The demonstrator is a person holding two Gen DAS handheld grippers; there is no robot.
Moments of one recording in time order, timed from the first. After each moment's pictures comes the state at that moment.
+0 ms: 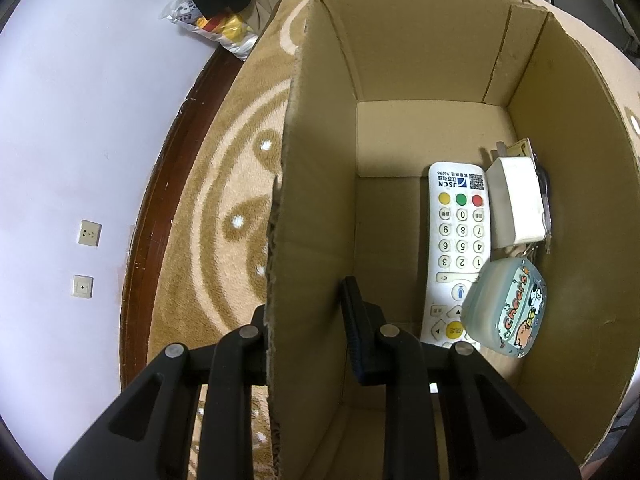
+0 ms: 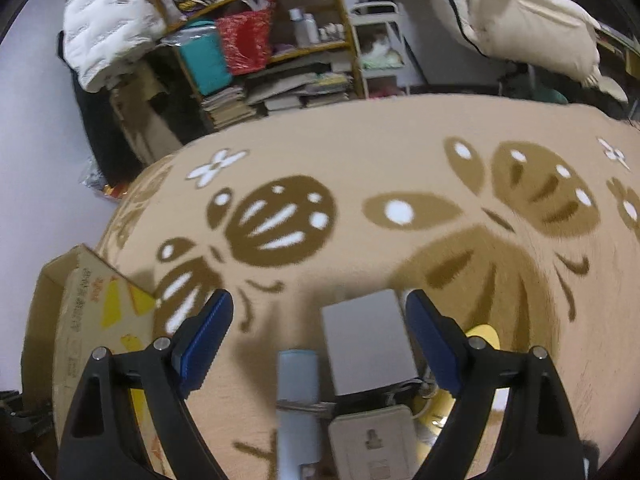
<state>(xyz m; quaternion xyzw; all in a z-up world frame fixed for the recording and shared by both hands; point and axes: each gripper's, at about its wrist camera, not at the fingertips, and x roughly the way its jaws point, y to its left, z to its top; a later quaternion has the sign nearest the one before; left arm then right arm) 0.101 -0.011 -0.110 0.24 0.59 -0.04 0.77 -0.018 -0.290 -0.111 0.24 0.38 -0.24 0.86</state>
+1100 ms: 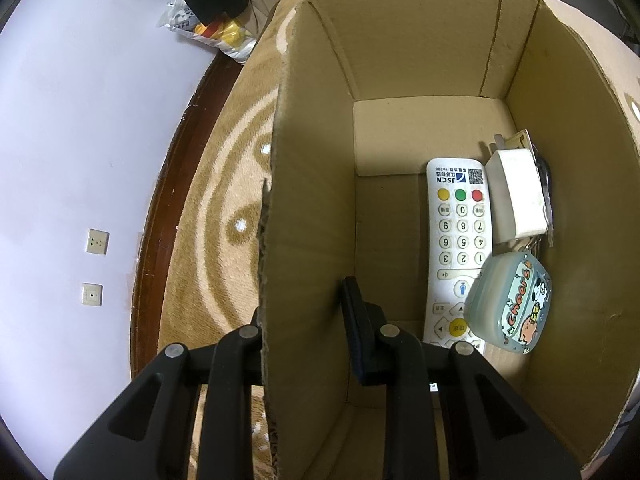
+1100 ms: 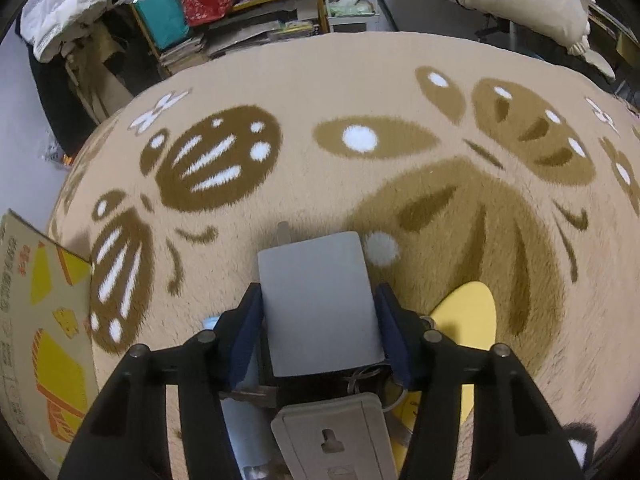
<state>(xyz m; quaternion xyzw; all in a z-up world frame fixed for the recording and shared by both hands) 0.095 -0.022 -0.109 0.26 0.58 -0.04 0.77 -0.013 -0.303 -0.156 0.25 0.47 -0.27 0.81</state>
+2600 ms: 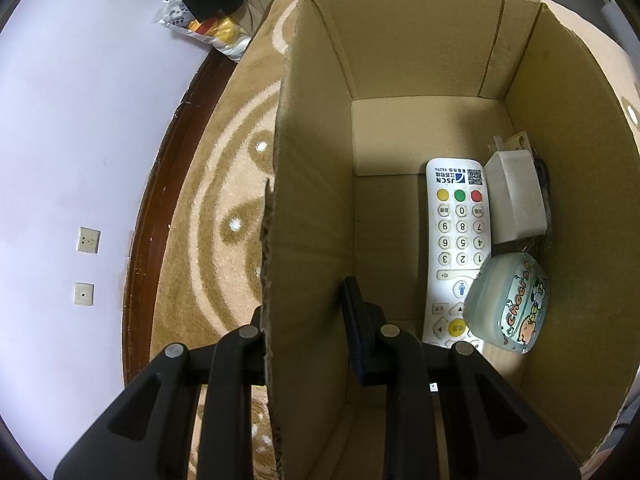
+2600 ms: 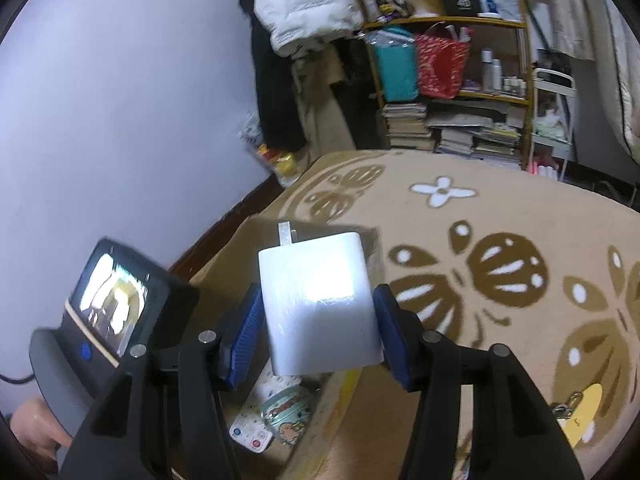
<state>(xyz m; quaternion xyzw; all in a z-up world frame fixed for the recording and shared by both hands) 0.107 -0.011 -0.111 0.24 0.59 -0.05 0.77 0.028 -0.126 -0.041 0.13 0.35 0.03 0.93</state>
